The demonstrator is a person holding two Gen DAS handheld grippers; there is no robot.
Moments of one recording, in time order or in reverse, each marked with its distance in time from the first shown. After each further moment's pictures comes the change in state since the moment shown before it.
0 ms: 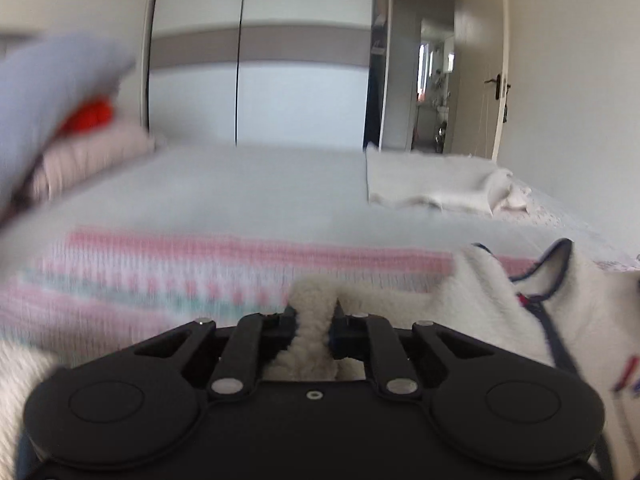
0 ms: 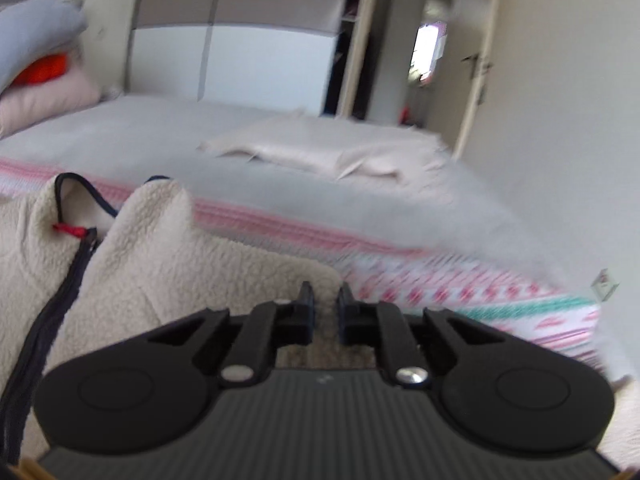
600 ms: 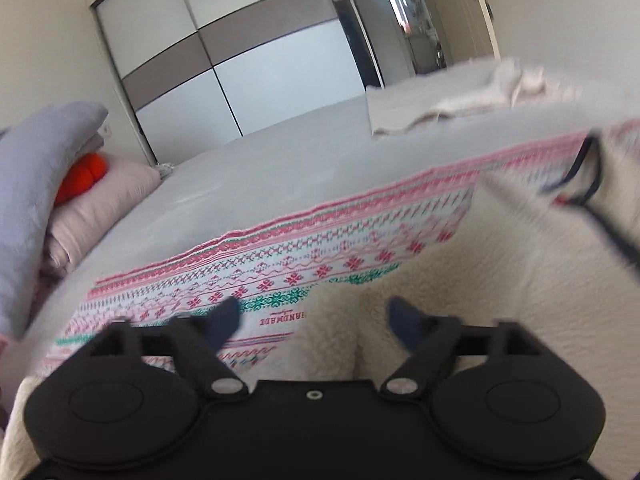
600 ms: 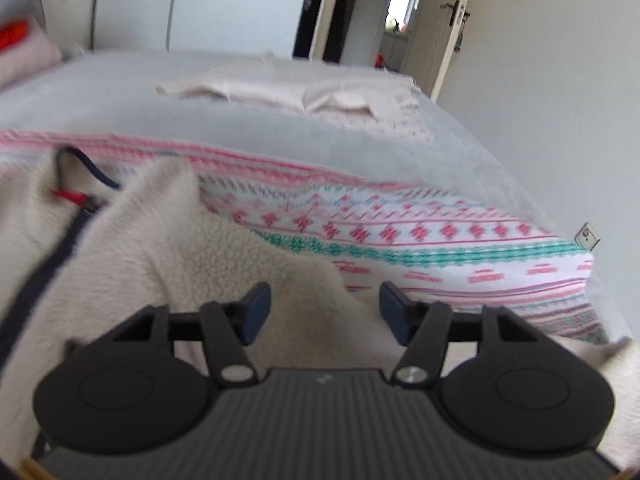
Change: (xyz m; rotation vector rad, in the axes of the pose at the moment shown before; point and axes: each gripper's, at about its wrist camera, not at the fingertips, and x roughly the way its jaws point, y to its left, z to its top) left arm 0.045 -0.038 -0.029 0.299 0.116 0.139; right arm 0.024 -0.022 -0.026 0.026 0.162 -0.050
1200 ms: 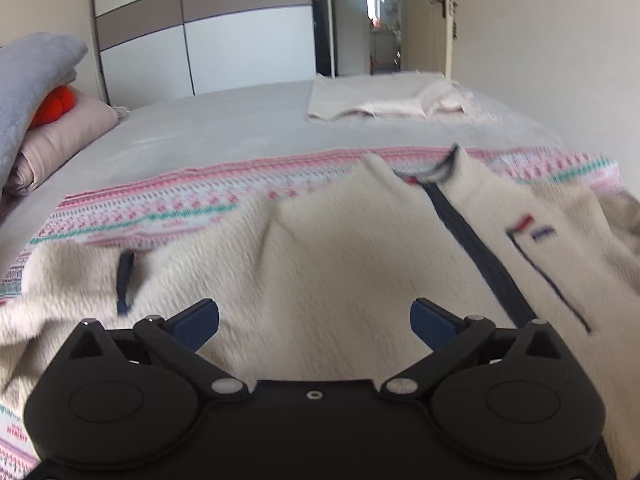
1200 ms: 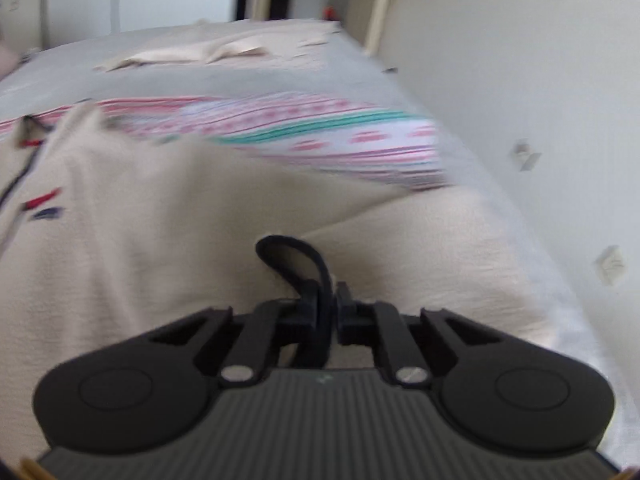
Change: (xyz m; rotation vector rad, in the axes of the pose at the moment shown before) left arm -0.131 -0.009 -0.039 -0.117 0.115 -0.242; right arm -0.084 -0.138 -0.085 0.112 0.135 -0.132
